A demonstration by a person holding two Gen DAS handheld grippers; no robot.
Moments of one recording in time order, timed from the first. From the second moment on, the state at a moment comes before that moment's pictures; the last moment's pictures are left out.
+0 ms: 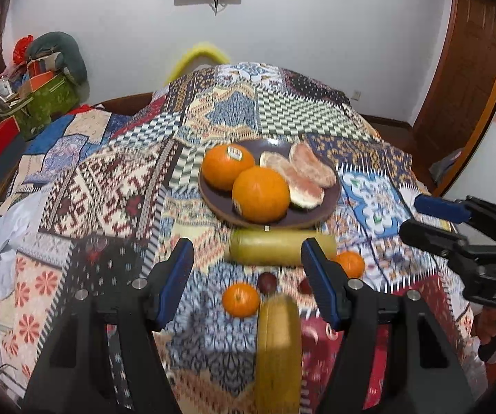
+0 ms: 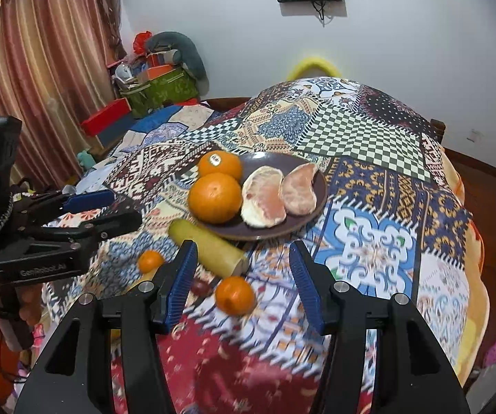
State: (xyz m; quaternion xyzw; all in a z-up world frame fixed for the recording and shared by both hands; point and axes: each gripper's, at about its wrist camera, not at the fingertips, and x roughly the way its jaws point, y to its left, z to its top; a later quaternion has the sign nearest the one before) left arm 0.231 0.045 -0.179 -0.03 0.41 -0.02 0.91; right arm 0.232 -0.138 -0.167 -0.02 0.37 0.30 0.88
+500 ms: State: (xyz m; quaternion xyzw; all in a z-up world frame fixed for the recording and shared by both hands) left arm 0.201 0.028 -0.227 -0.04 0.47 -0.02 0.88; right arm 0.191 -0.139 -0.189 -0.03 0.39 0.29 0.87
